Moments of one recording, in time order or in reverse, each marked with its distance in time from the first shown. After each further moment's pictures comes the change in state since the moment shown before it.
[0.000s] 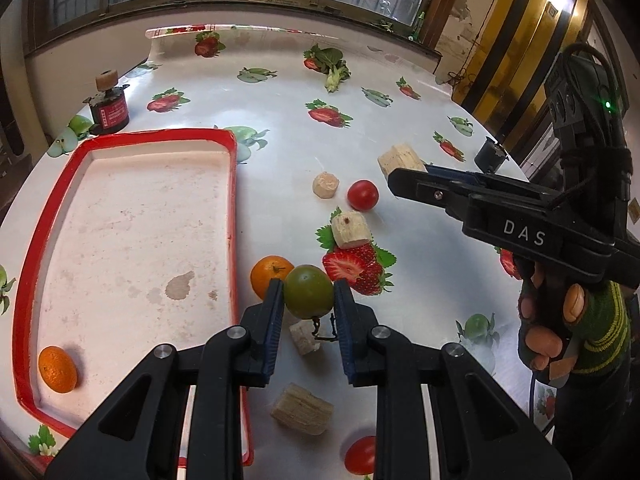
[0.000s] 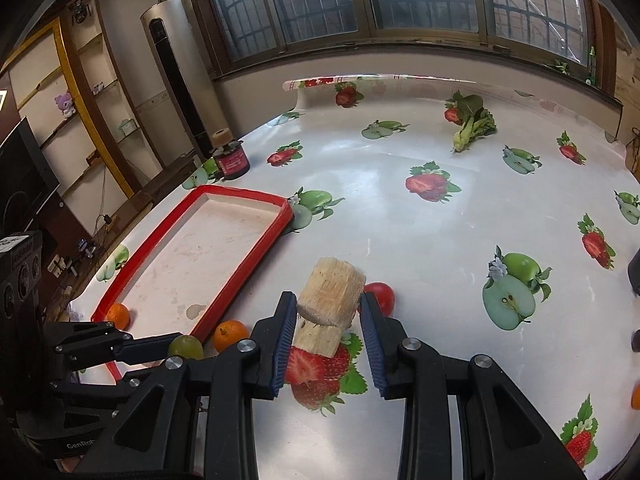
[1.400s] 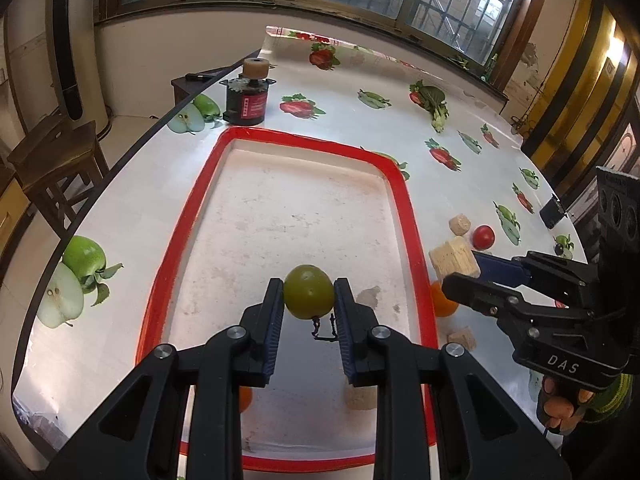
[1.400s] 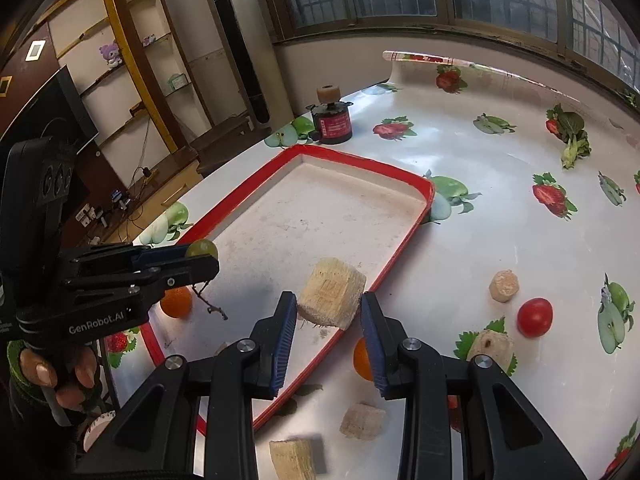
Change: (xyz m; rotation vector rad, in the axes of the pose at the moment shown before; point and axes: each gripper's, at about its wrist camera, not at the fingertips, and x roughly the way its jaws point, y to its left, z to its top) left arm -0.032 0.130 -0.001 -0.165 -0.048 0.140; right arm 0.055 0.113 -0.001 -0.155 0.097 0.134
